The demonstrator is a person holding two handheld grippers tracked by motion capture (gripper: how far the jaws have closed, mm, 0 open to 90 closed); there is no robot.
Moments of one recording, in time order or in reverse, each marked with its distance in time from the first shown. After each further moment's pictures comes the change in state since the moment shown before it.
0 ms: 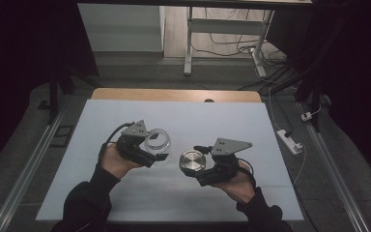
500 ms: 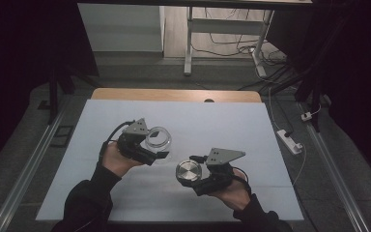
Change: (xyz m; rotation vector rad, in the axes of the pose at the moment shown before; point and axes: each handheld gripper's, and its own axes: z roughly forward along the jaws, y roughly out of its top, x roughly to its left) left arm 0.002 0.004 0.002 -0.002 0.015 0.007; right arm 0.011 -0.023 0.013 0.029 0.041 0.004
